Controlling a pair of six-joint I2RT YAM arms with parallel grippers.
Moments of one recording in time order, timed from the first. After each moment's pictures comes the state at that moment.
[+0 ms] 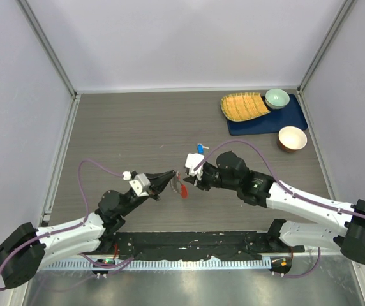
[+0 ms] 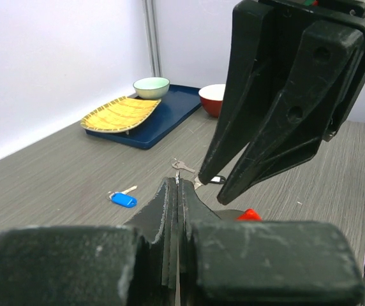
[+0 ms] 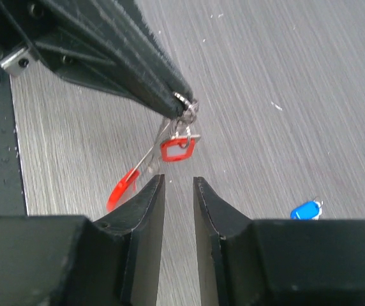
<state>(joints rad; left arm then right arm) -0.90 0.83 0.09 1.05 0.07 0.05 0.98 1.08 0.76 -0.06 -0.20 -0.34</state>
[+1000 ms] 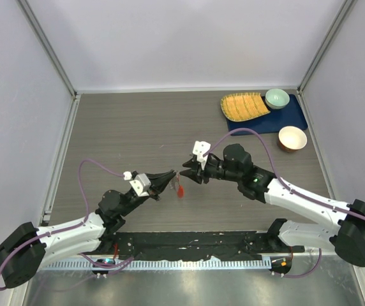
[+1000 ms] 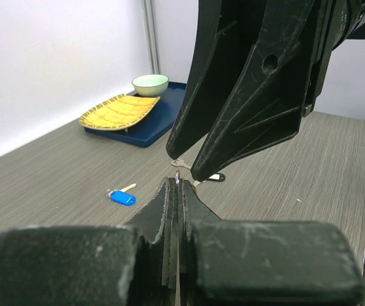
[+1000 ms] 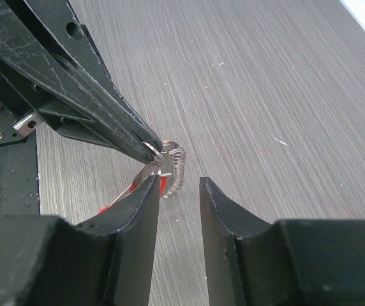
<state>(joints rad) -0.90 0.84 0.09 1.04 0.07 0.05 0.87 1.12 0.73 0.16 -0.37 -0.21</state>
